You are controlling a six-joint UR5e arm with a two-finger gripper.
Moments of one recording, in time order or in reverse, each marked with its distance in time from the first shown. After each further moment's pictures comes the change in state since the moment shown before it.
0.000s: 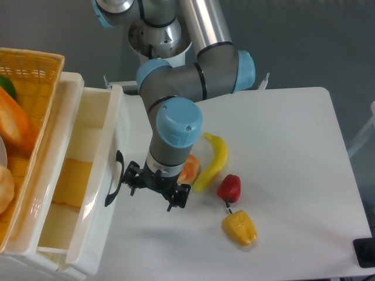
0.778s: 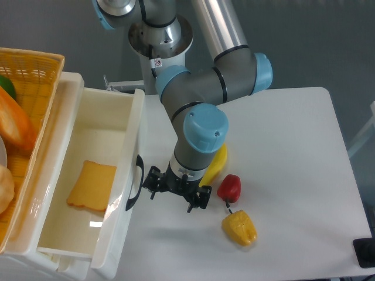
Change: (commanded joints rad) arm 0.061 -0.029 0.008 0.000 -0.003 0.000
